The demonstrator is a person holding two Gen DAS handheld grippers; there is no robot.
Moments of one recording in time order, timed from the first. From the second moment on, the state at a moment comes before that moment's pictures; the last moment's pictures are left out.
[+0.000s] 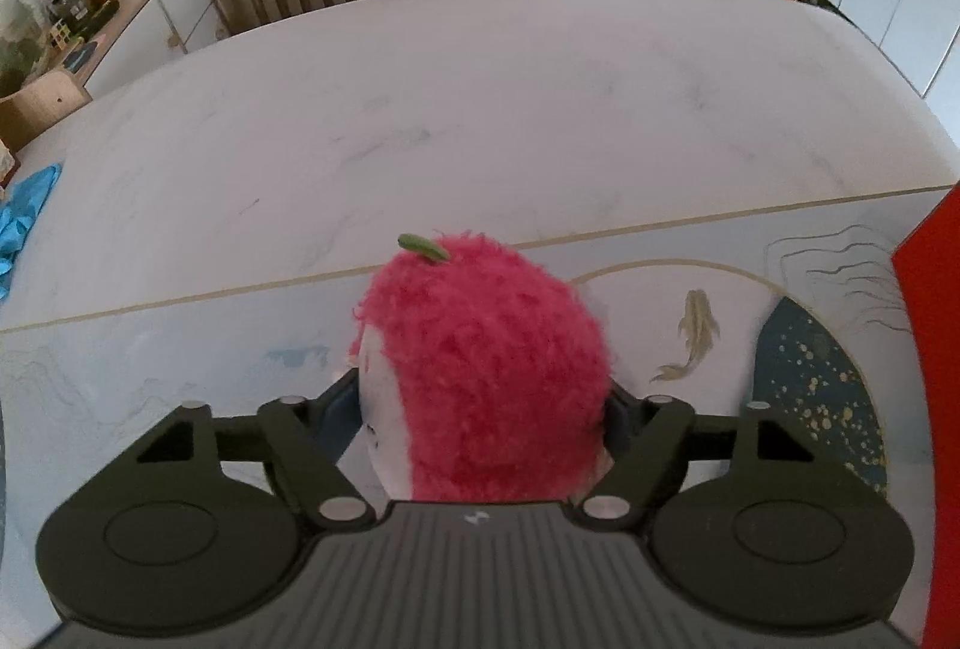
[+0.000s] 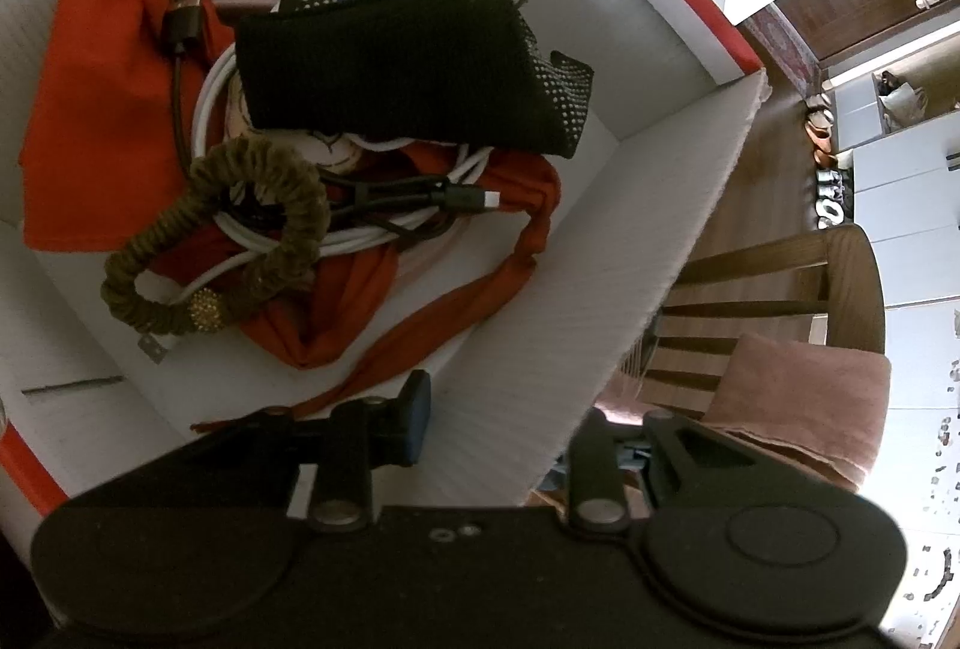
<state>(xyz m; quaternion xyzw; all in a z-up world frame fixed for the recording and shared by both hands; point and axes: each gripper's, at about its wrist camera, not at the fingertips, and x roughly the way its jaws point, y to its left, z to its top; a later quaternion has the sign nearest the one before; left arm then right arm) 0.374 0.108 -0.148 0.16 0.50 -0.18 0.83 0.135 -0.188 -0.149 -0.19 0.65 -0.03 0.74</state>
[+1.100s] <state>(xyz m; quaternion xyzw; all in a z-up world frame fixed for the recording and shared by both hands) 0.196 -0.007 -0.019 0.22 0.38 -0.45 0.78 0.109 -0.190 -0.112 -0.19 0.59 -0.02 0.78</state>
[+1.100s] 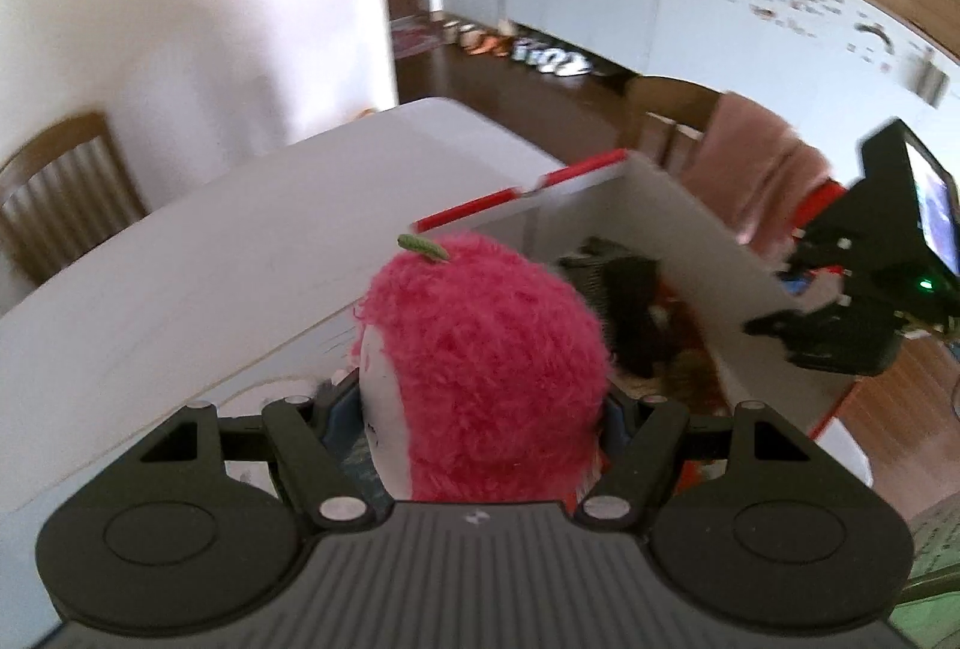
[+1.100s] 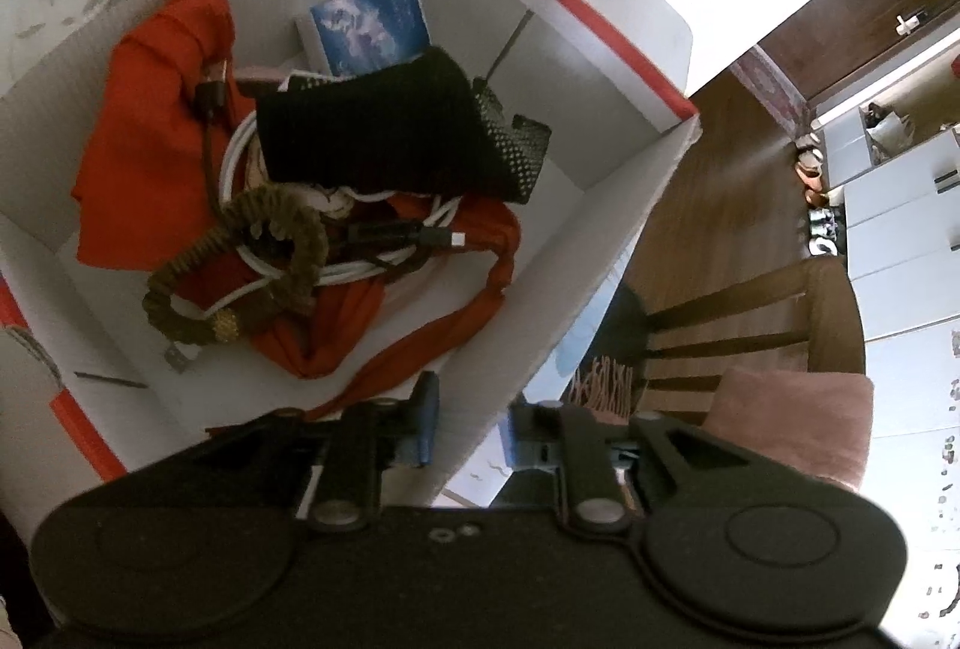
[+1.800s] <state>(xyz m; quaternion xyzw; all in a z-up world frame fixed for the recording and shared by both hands) 0.151 -0.102 -0.064 0.27 0.38 -0.55 0.69 0.103 -0.195 -0.100 -0.17 0.58 -0.02 0.80</state>
